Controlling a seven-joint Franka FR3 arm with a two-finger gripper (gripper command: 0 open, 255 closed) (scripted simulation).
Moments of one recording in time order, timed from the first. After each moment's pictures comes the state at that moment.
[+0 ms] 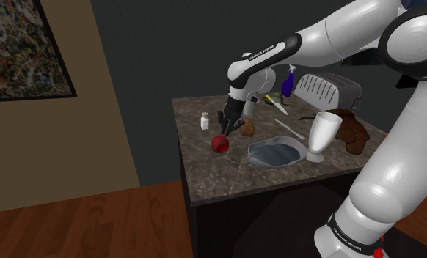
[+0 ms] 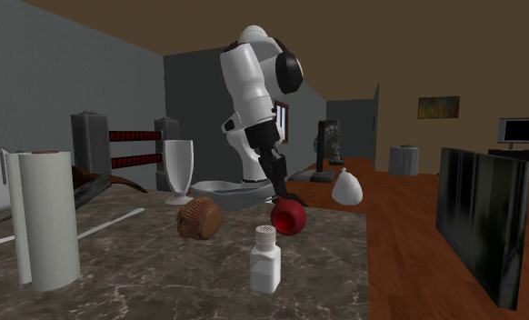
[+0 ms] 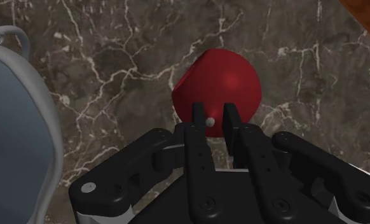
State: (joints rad) arm -0.21 0.05 0.12 -2.20 0.39 2.22 1.06
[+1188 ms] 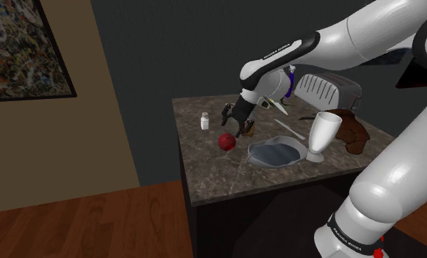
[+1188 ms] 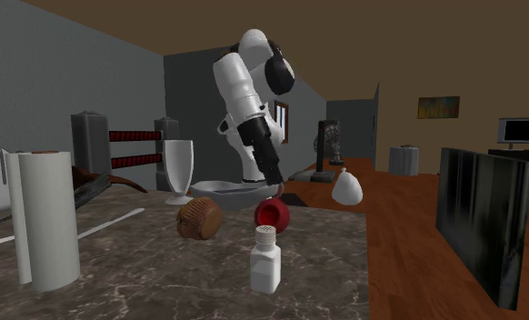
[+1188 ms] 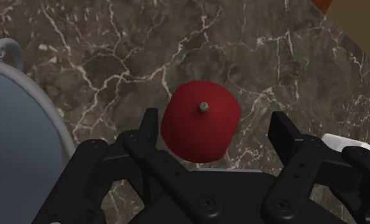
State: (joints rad) arm -0.21 -0.10 0.10 -2.40 0.60 2.40 0.95
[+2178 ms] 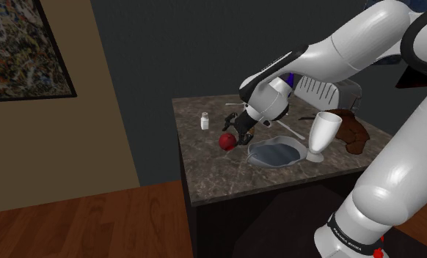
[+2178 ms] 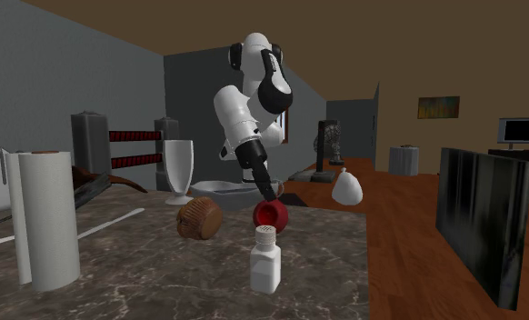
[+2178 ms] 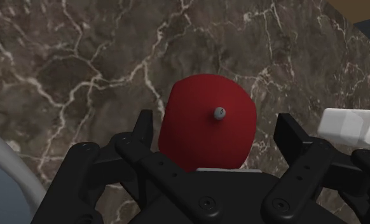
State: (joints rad) arm -0.13 -0.05 0.08 -2.52 1.09 2.71 0.61
